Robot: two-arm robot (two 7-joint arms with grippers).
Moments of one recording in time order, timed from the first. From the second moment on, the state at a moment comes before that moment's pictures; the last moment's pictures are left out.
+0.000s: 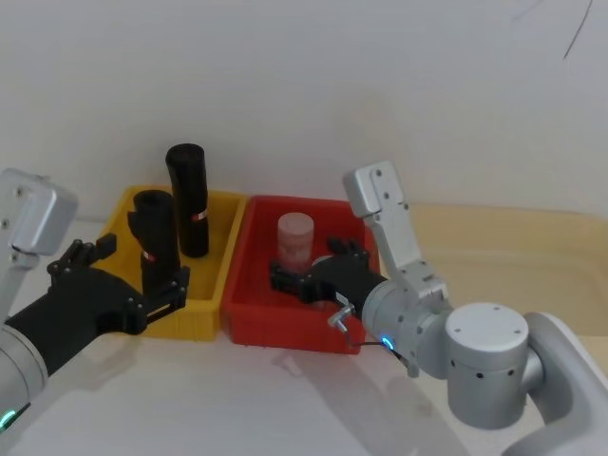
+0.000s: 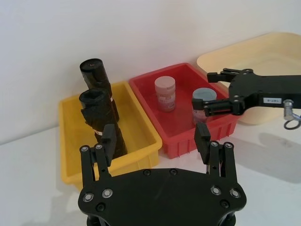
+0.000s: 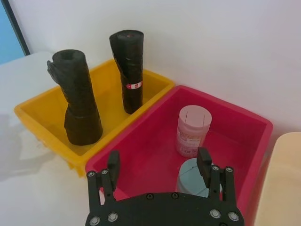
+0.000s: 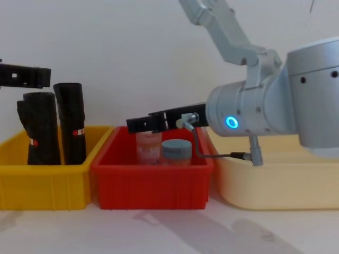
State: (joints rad) left arm 0.16 0.51 0.02 -2.26 -0.40 0.51 -0.08; right arm 0.48 0.08 -0.53 -1.44 0.18 0.47 0.19
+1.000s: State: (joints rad) left arm 0.18 0.51 0.01 -2.26 -0.40 0.51 -0.07; right arm 0.60 0.05 -0.53 -1.25 0.14 0.46 0.22
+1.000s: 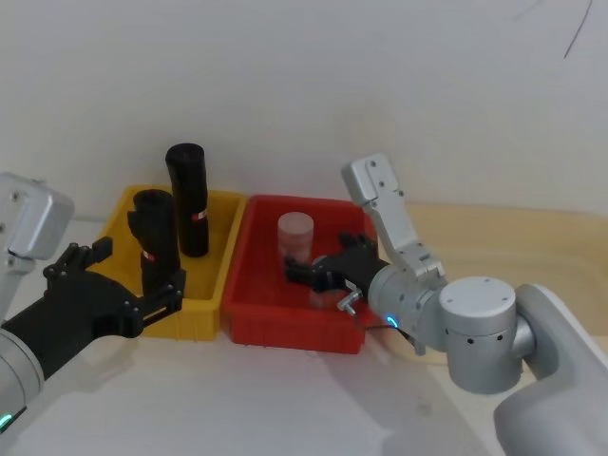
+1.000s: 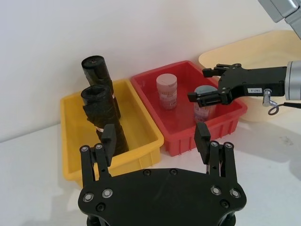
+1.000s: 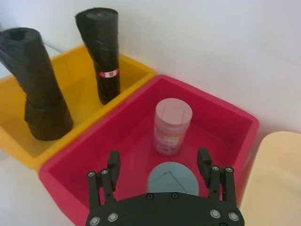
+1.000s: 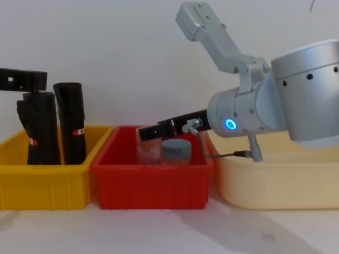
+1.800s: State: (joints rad) left arm 0.18 0.51 0.01 -2.26 -0.40 0.51 -0.07; right arm 0.63 0.07 -0.50 -1.20 0.15 0.53 0.31
